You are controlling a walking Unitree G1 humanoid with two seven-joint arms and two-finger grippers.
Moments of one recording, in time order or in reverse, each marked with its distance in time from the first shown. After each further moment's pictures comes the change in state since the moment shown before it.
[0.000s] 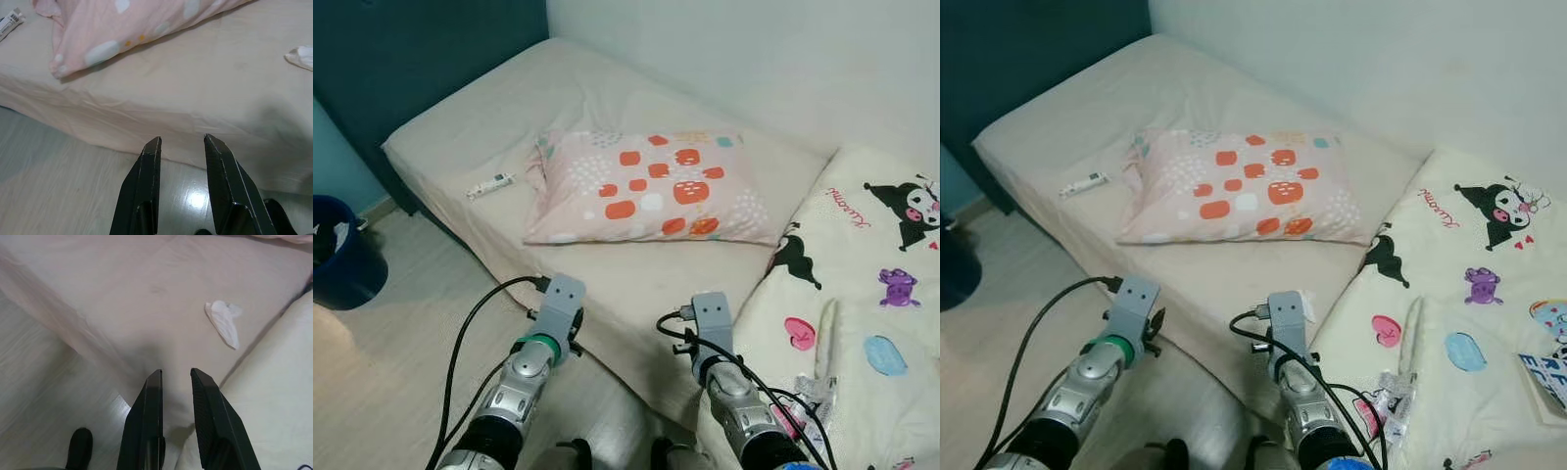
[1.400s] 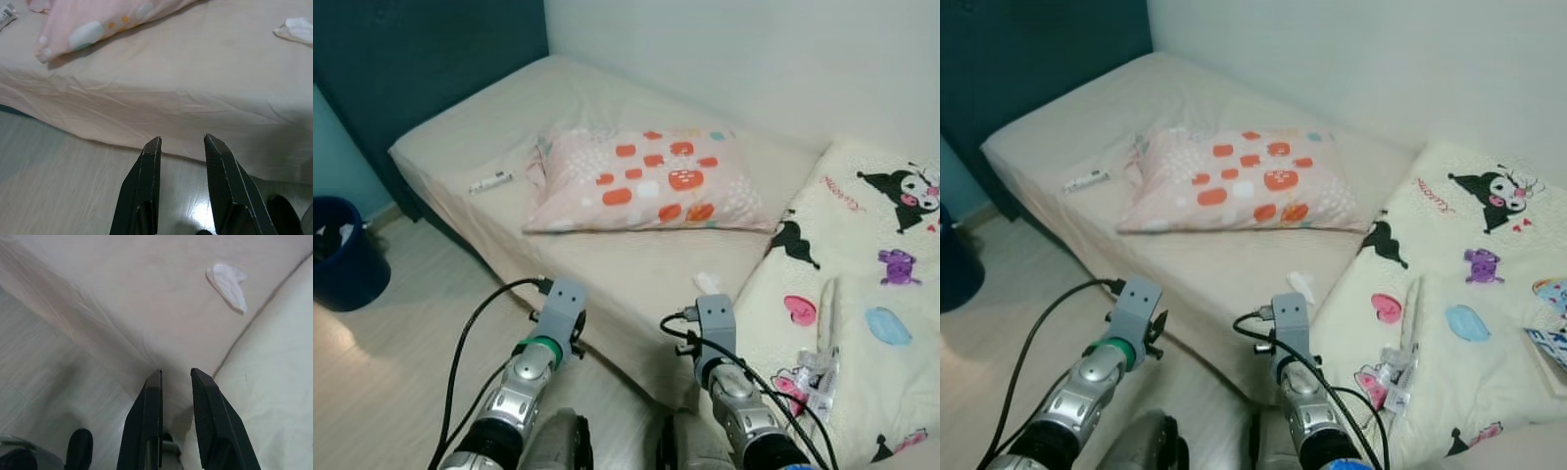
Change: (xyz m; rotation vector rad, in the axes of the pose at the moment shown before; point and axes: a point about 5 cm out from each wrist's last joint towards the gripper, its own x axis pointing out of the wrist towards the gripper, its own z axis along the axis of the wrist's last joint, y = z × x) left arm -0.001 -0.003 -0.002 0.002 0.000 -0.007; right arm -0.001 -0.001 -0.004 0.026 0.010 -0.005
